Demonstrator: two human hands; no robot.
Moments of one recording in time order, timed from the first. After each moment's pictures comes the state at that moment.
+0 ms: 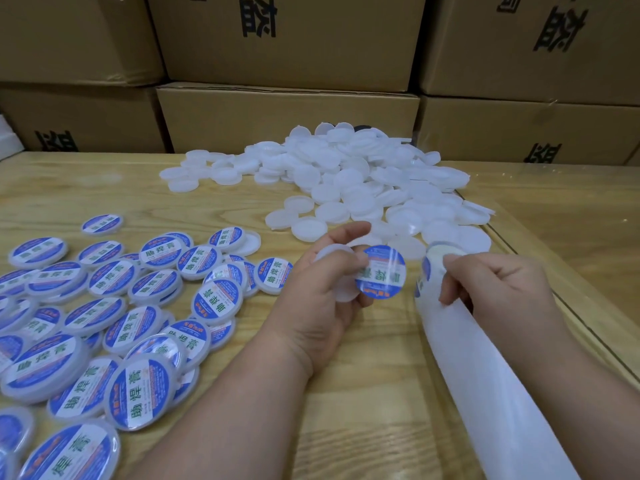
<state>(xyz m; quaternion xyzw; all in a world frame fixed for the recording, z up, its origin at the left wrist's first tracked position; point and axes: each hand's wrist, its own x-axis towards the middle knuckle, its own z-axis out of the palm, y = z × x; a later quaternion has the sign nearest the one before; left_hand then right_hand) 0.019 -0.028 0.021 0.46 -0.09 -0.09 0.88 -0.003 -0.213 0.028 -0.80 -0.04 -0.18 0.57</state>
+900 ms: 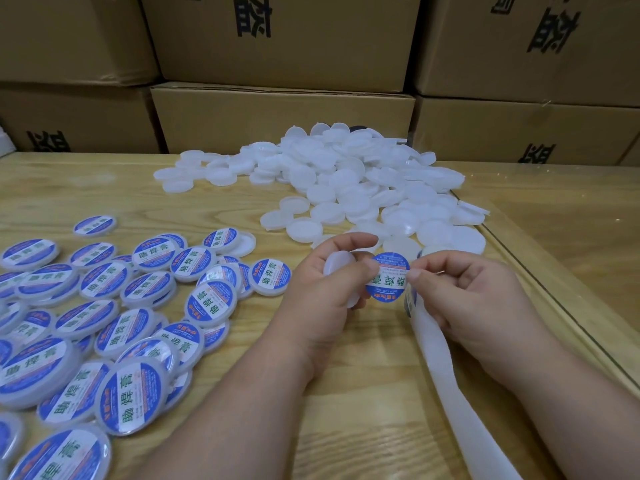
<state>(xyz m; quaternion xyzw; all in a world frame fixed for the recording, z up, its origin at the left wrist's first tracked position) 0.018 -0.033 0.015 0.55 -0.09 -0.06 0.83 0.005 -0.207 0.018 -0.76 -0.03 -0.08 0.65</state>
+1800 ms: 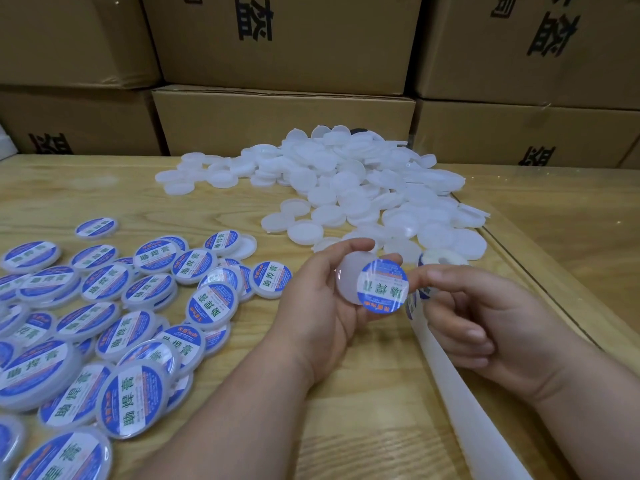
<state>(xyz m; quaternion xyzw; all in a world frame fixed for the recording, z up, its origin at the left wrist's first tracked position) 0.018 -0.036 0.024 0.39 0.00 -0.15 0.91 -0.003 -0.214 0.044 -0.63 -0.04 0.20 0.75</state>
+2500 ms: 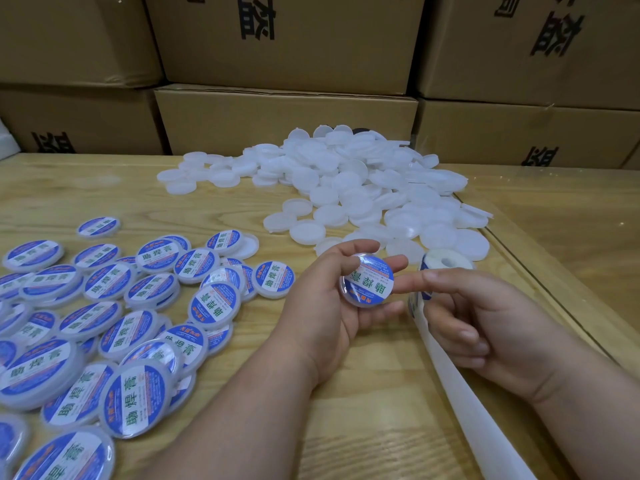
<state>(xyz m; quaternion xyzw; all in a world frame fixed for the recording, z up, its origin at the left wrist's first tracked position) 0.021 -0.034 0.018 0.40 -0.06 -0.17 0.90 0.000 -0.213 0.038 -0.65 -0.04 0.20 0.73</state>
